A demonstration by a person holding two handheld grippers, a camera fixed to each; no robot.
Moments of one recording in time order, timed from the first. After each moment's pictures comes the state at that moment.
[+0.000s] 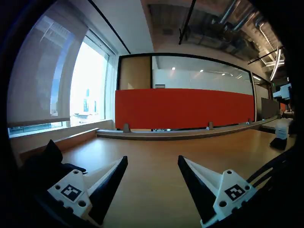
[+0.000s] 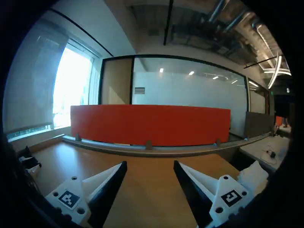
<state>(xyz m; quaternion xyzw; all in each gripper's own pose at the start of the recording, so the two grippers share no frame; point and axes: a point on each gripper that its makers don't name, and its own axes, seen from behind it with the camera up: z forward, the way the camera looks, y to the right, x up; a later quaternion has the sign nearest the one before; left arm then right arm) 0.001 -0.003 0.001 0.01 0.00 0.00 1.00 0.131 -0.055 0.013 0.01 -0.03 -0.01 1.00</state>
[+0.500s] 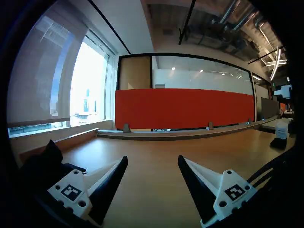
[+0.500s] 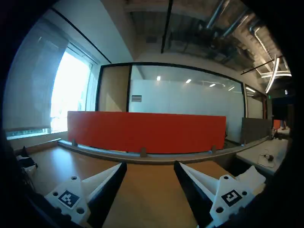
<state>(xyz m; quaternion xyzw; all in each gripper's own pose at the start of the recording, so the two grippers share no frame) 0.001 -0.003 0.001 0.01 0.00 0.00 1.00 0.139 -0.034 0.010 0.00 0.01 -0.02 1.00</state>
